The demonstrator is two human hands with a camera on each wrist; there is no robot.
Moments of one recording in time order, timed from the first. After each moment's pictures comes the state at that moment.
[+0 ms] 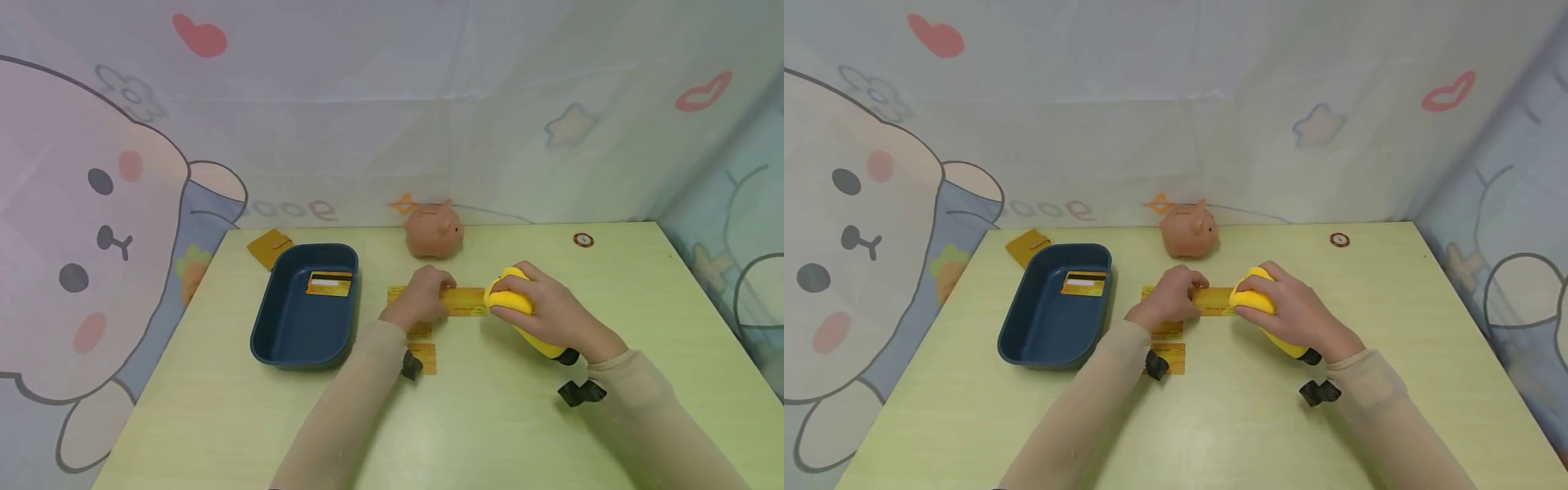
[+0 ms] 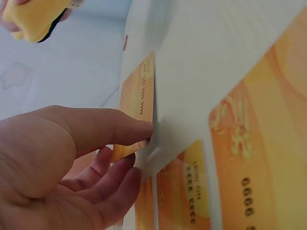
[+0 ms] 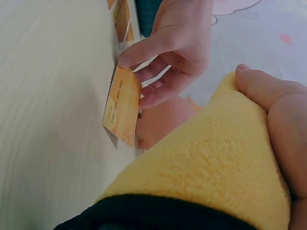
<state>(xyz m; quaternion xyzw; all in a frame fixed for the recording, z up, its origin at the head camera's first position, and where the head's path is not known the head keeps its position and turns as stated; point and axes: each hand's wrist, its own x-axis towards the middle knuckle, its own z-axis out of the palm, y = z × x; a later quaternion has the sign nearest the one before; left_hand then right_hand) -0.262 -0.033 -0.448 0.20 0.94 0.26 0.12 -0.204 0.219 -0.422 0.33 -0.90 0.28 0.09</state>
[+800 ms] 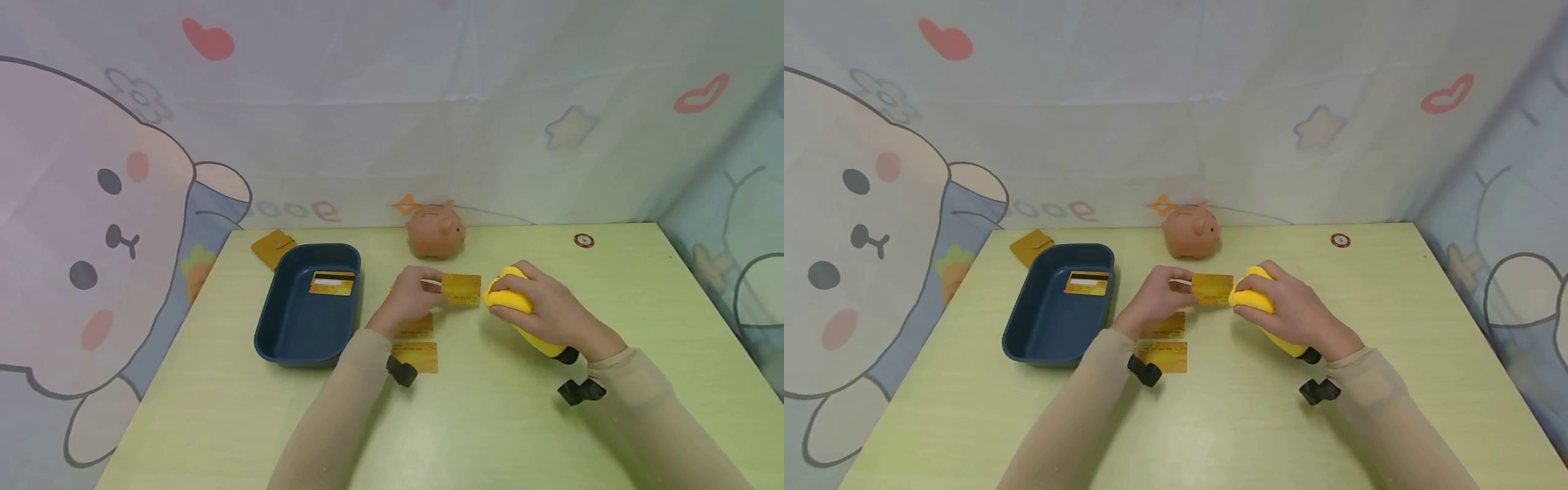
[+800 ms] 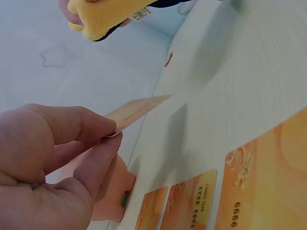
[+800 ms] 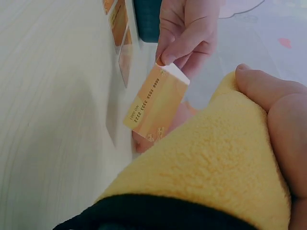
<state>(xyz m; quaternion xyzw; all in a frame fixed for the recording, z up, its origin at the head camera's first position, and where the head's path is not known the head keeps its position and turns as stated) -0.243 -0.056 -0.445 0.08 0.82 0.55 0.14 -0.201 0.216 -0.417 0.32 -0.90 0.27 0.08</state>
